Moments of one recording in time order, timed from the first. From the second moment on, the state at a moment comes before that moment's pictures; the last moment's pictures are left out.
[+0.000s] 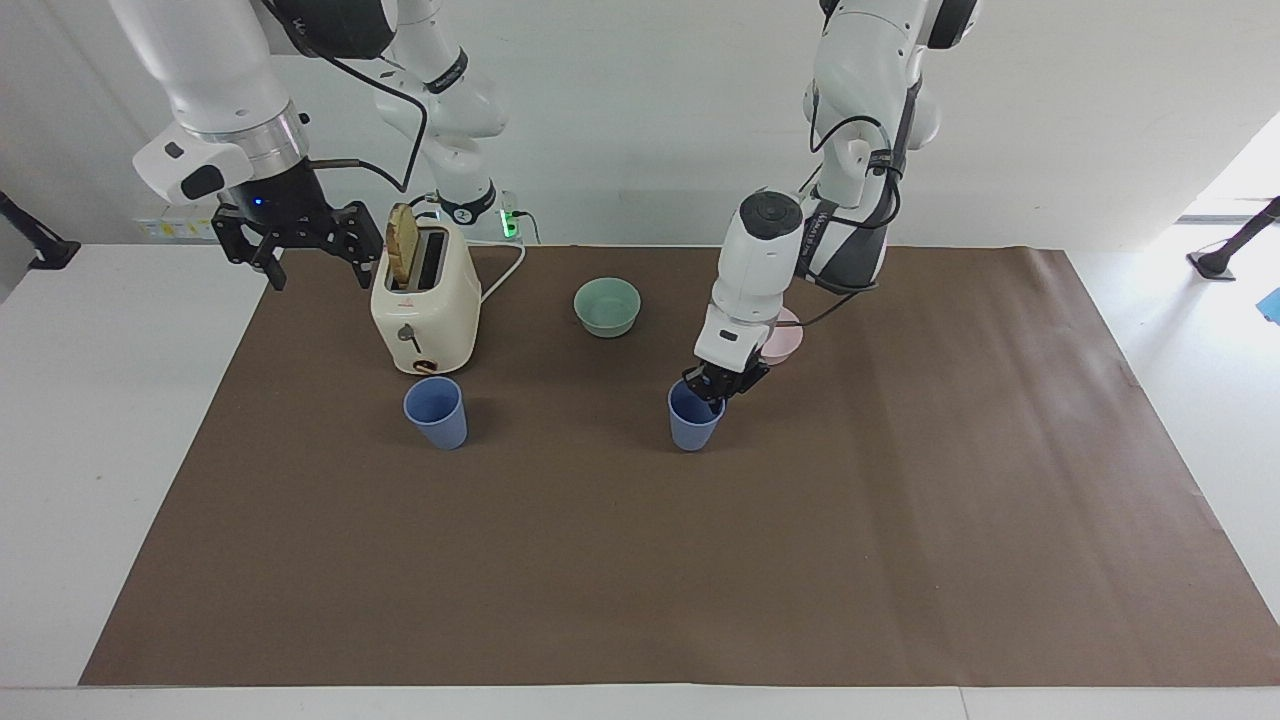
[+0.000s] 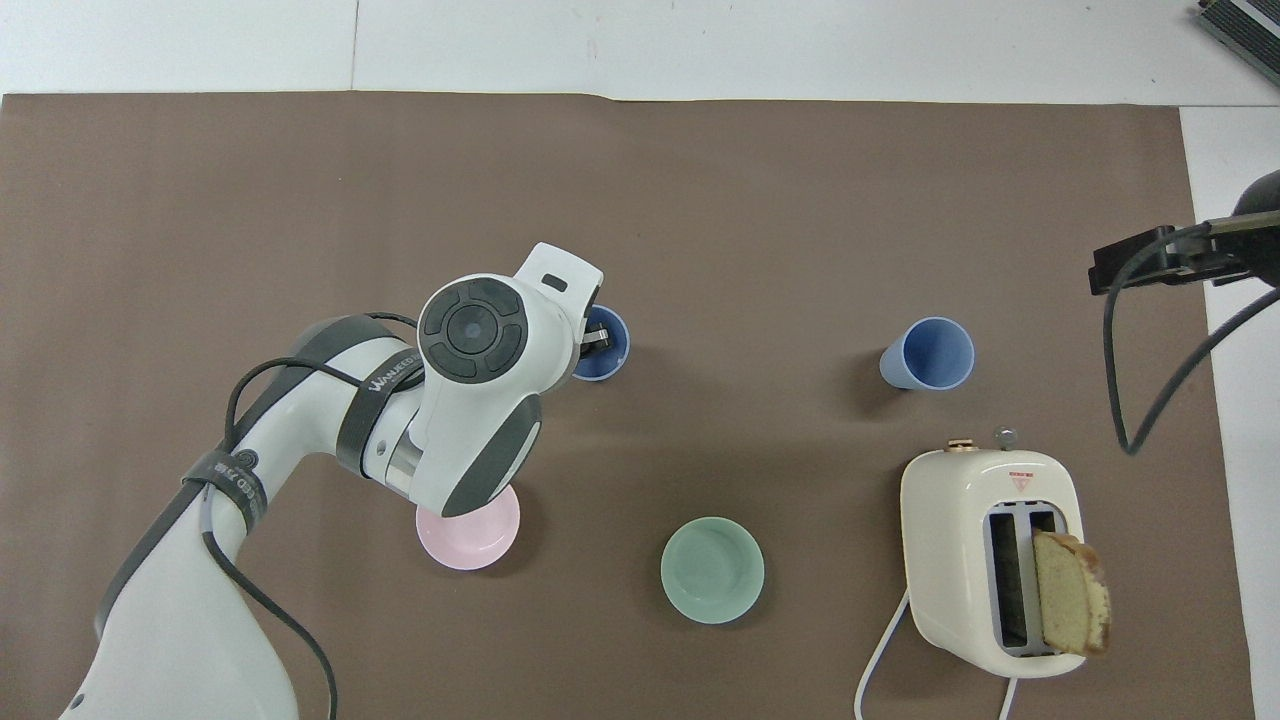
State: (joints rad) left arm -0.52 0.30 -0.07 -1.86 0.01 2.30 -0.84; right arm -0.19 0.11 0.24 -1.38 -0.07 1.53 -0.01
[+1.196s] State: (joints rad) left arm -0.32 0.15 -0.03 -1.81 0.02 2.08 -0.54; right arm -0.19 0.11 0.24 -1.40 -0.03 1.56 -0.01
